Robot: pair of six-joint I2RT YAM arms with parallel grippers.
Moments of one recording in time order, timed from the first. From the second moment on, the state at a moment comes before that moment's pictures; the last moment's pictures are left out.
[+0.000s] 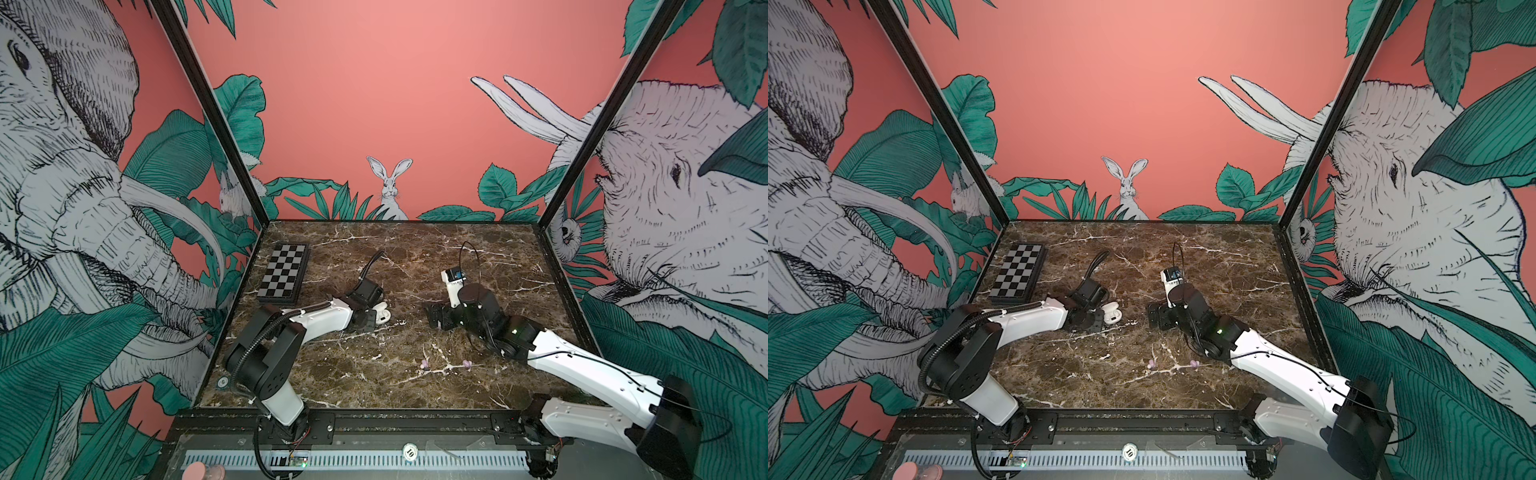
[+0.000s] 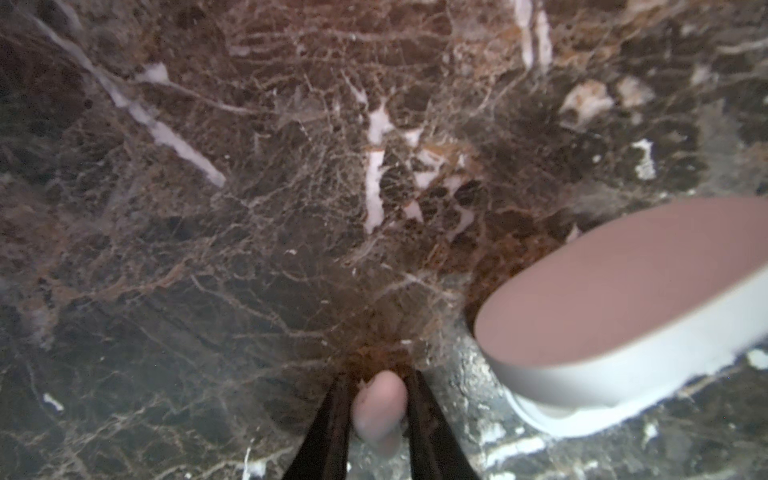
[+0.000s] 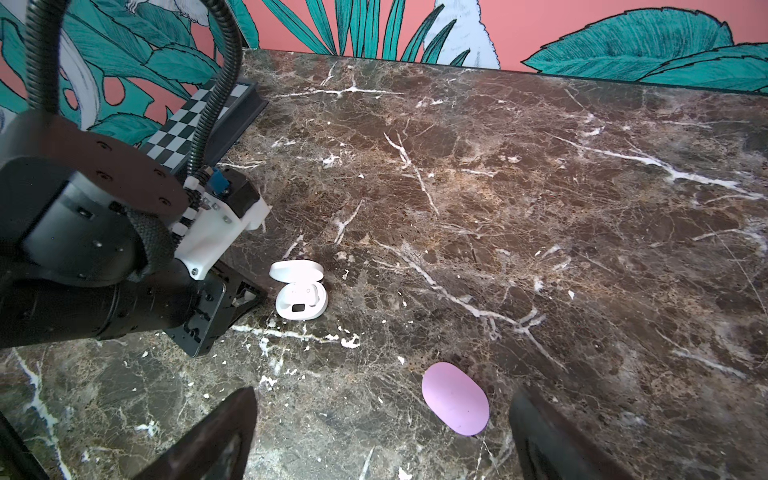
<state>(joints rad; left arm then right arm) -0.63 1.62 0.86 -0.45 -0.20 -0.43 0.84 1.12 0.81 -0.27 0.20 0.35</state>
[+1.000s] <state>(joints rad) -0.65 1.39 0.66 -0.52 -0.09 -0.64 0.84 1.18 0.79 -0.19 0.00 0.39</state>
